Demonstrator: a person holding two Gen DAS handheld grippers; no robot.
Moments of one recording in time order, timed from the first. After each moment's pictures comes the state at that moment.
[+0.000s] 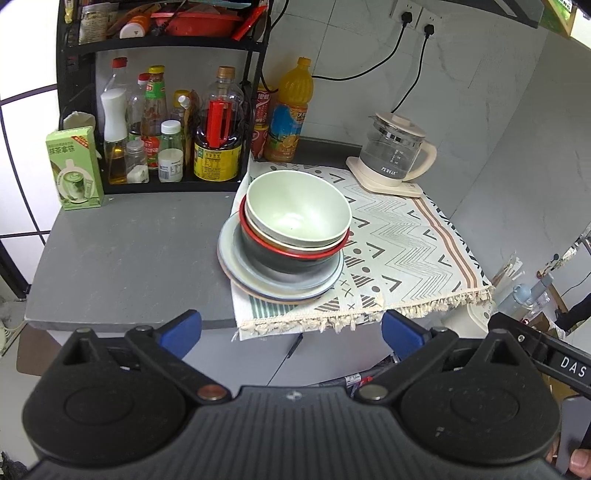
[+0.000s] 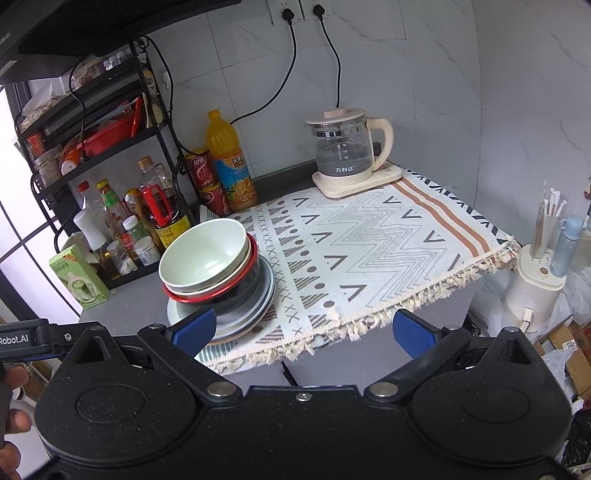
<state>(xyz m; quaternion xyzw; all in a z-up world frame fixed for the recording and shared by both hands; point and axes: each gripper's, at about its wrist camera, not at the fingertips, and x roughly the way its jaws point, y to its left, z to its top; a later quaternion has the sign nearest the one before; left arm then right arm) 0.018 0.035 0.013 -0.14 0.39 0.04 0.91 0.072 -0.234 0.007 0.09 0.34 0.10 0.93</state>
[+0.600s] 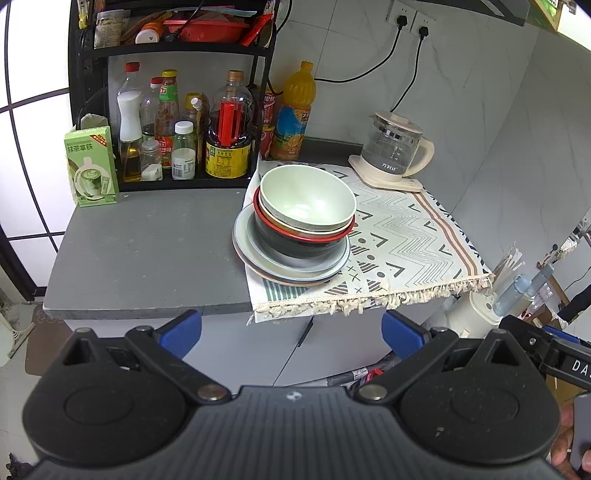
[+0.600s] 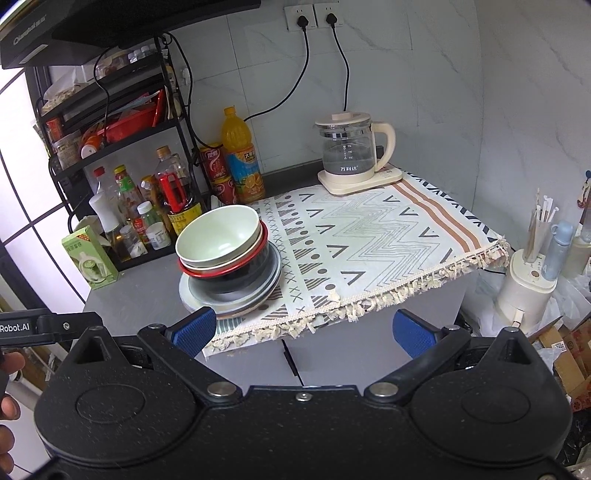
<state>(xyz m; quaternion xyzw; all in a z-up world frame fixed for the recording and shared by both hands) -0.022 0.040 0.015 -0.13 0.38 0.04 0.91 0.026 -0.231 0.014 0.07 0.34 0.11 0.93</state>
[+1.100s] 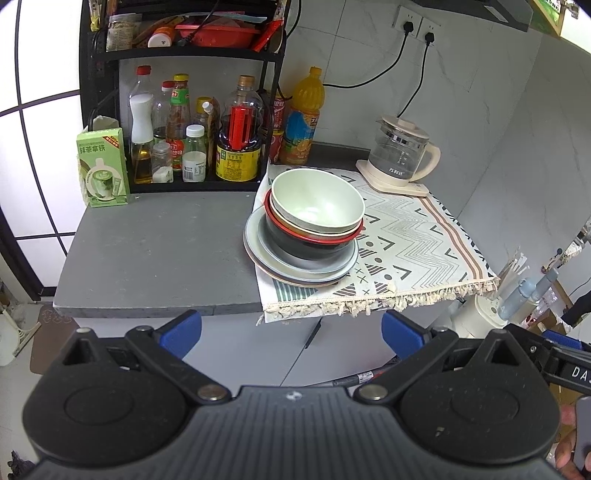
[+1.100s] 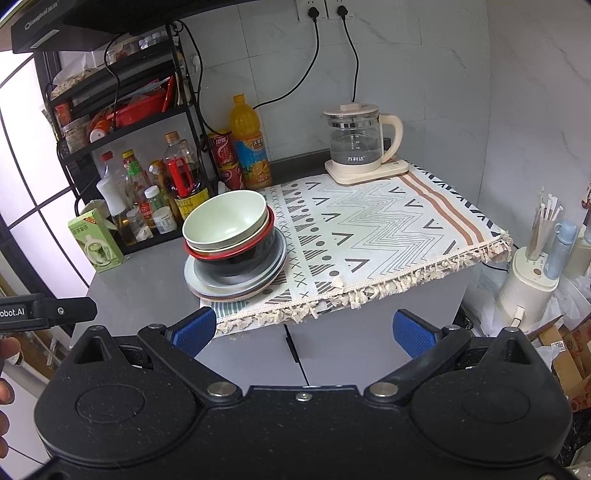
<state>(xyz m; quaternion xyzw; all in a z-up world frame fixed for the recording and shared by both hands) -0.031 0.047 0.017 -0.13 0.38 0.05 0.92 0.020 -0.229 0.014 0.06 0.35 0.12 0.93</state>
